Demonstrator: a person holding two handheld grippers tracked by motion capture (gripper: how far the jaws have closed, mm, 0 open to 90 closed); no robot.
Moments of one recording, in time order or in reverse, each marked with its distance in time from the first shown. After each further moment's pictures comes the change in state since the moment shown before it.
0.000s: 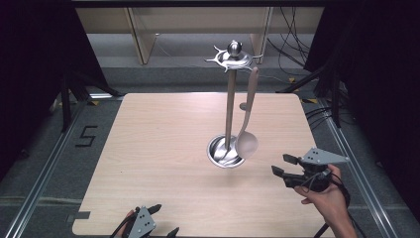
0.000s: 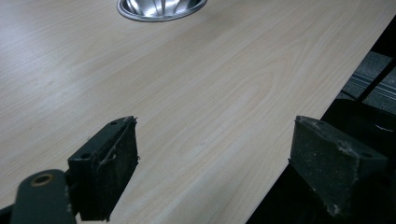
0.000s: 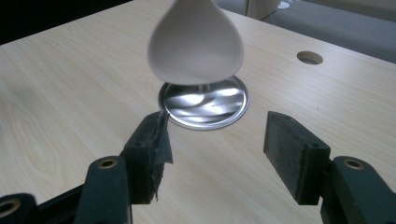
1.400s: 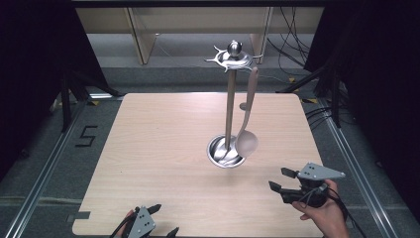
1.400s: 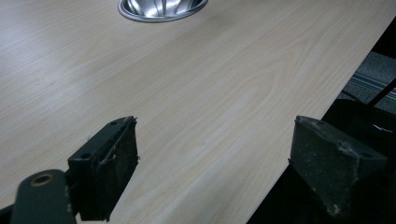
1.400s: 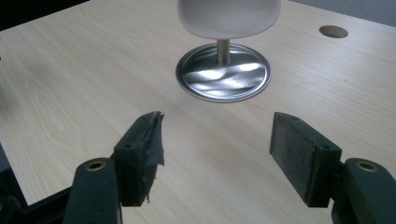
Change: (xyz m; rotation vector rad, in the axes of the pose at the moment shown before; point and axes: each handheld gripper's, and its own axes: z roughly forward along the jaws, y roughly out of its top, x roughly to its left) left arm 0.002 0.001 -0.002 0.033 0.006 0.026; right arm 0.017 -0.031 0.000 0.036 0.034 0.013
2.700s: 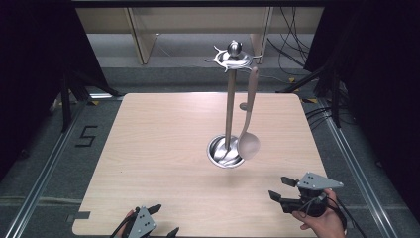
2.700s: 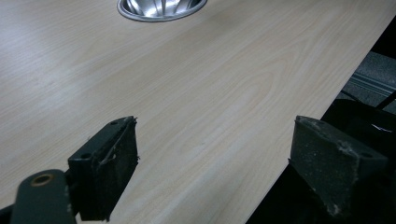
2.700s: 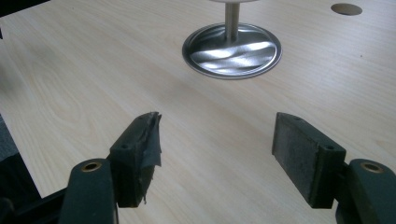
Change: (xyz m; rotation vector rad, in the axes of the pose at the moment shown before) left arm -0.002 -0.001 0.002 -0.025 -0.002 -0.014; right arm 0.006 -0.025 0.002 0.013 0.021 0.013
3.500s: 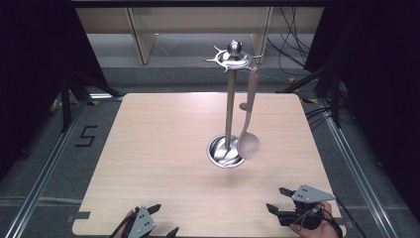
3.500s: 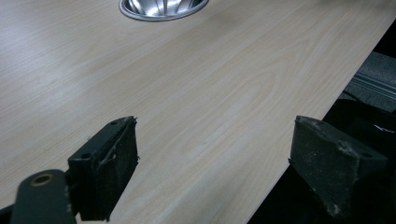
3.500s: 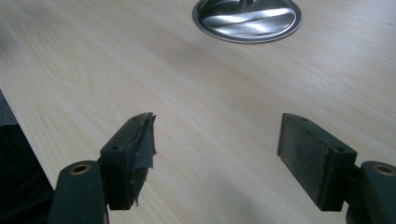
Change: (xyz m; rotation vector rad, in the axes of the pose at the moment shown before) left arm 0.000 0.000 -0.001 0.007 0.000 -0.007; right arm 0.012 -0.031 0.009 0.056 -0.003 -0.025
